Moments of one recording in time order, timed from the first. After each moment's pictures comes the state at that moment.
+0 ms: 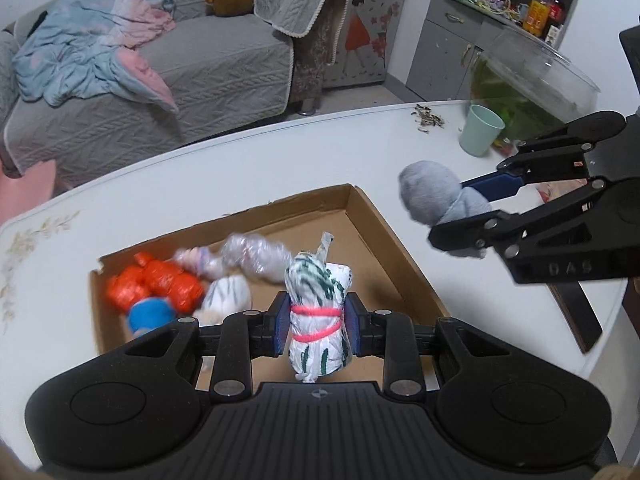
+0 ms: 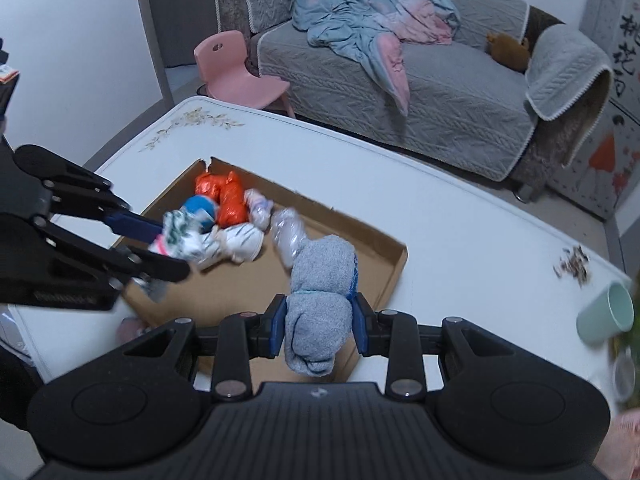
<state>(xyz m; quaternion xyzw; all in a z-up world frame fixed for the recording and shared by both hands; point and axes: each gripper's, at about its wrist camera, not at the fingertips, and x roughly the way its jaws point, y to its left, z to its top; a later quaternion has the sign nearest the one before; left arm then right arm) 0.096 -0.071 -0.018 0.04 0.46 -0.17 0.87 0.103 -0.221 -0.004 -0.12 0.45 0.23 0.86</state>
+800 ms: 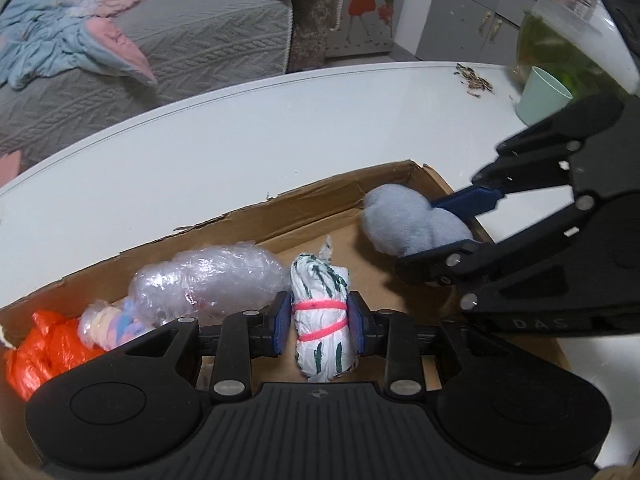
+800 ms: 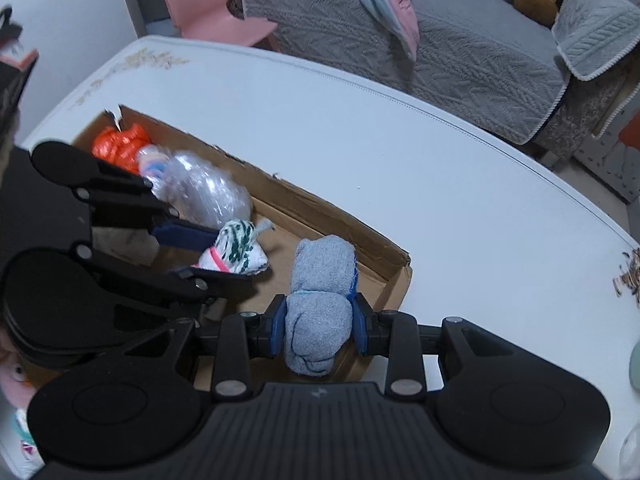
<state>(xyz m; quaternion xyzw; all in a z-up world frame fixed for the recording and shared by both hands) 0.197 -0.086 -0.128 0.05 0.49 -0.18 0.85 0.205 -0.218 -0.110 -0.15 0.51 0.23 0.82</state>
